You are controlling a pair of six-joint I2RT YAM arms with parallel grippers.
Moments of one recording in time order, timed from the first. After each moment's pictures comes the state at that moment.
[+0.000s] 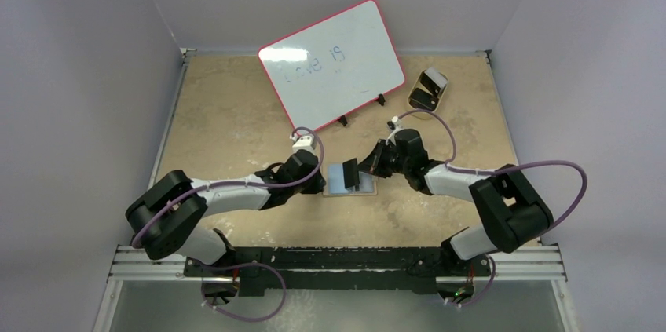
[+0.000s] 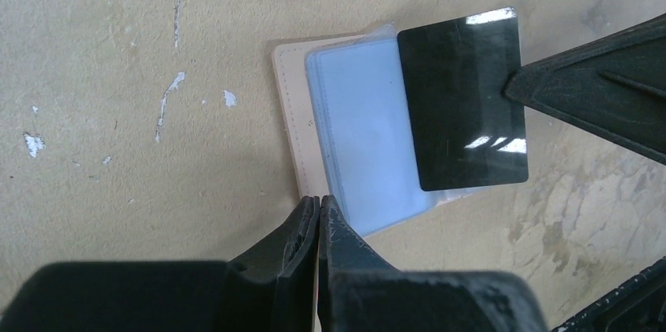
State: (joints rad) left arm -0.86 1.43 0.57 0.10 -0.18 -0.79; right arm 0.48 1.47 0.52 0.31 -0.33 0.84
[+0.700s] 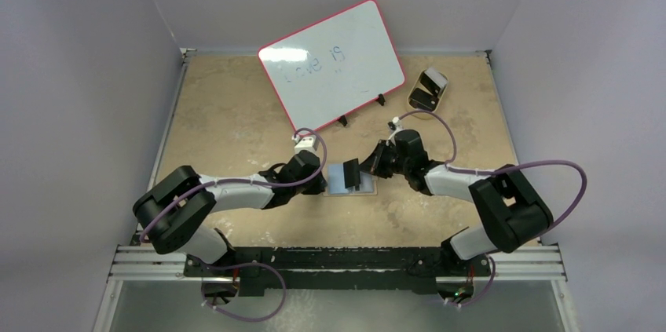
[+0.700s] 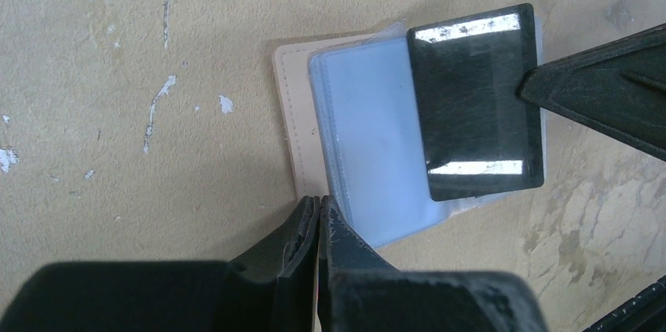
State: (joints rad) left arm -0.86 1.49 0.57 0.15 -0.18 -0.78; right arm 0.48 1.48 0.51 0.31 -0.31 0.84
